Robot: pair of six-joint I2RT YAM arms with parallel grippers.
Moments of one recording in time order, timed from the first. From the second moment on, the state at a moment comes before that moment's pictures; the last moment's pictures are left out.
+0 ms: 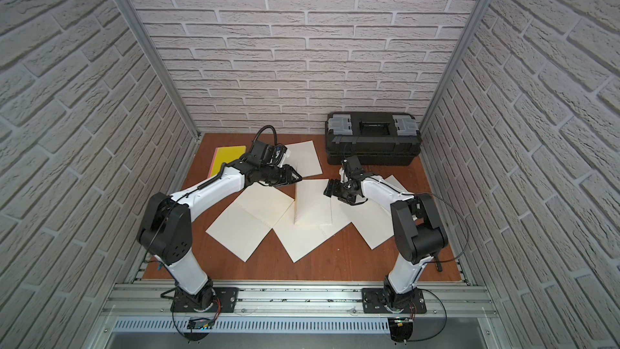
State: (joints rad) left arm -0.53 1.73 1.29 -0.35 0.49 -0.54; right arm 0.26 1.68 1.10 -0.51 -0.29 0.56
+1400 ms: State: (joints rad) left arm -0.64 1.91 1.25 -0.31 0.27 -0.53; right arm 0.29 1.71 1.09 -0.50 -0.28 0.54
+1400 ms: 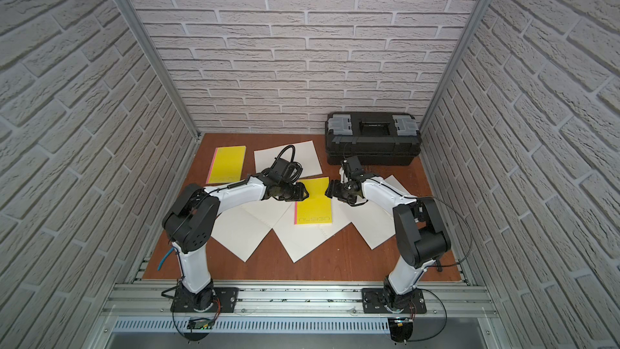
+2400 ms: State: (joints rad) left arm -0.62 1.93 1.28 -0.41 0.24 -0.50; right arm 0.33 1.82 1.10 -0.45 -0.29 0.56
